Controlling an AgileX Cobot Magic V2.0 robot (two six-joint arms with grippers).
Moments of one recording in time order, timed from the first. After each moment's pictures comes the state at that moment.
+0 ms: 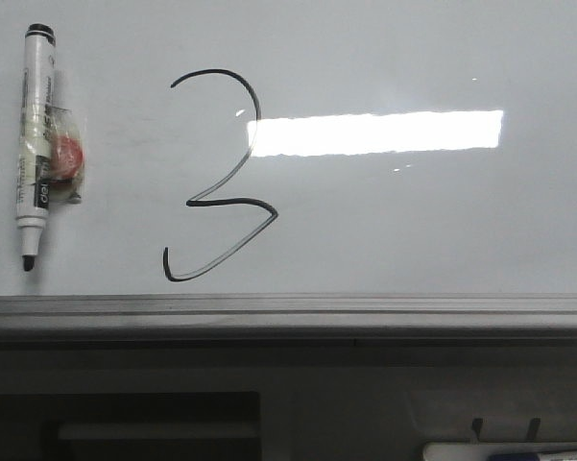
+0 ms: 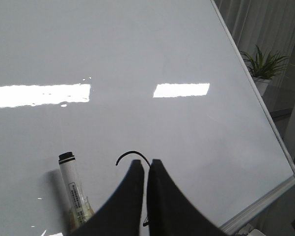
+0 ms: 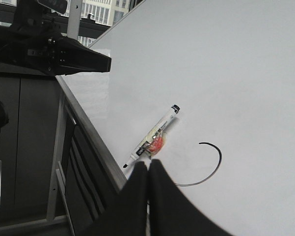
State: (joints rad) left arm -0.78 0.32 -0.26 -0.43 -0.09 0.26; right arm 1.00 0.34 -0.32 -0.05 0.01 -0.26
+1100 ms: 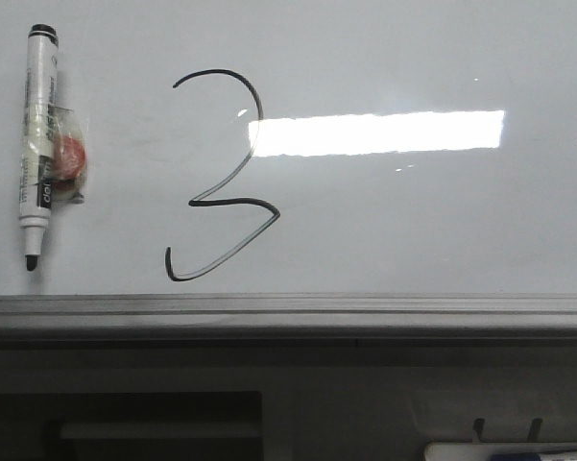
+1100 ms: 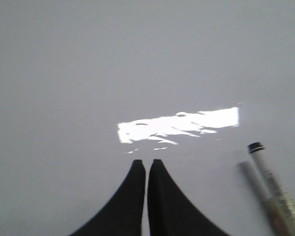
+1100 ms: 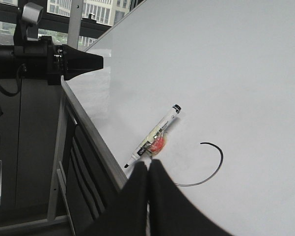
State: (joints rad) left arm -0.23 0.14 -0.10 -0.20 -0.13 0.26; right arm 1.00 0.34 -0.32 -0.05 0.01 -0.26
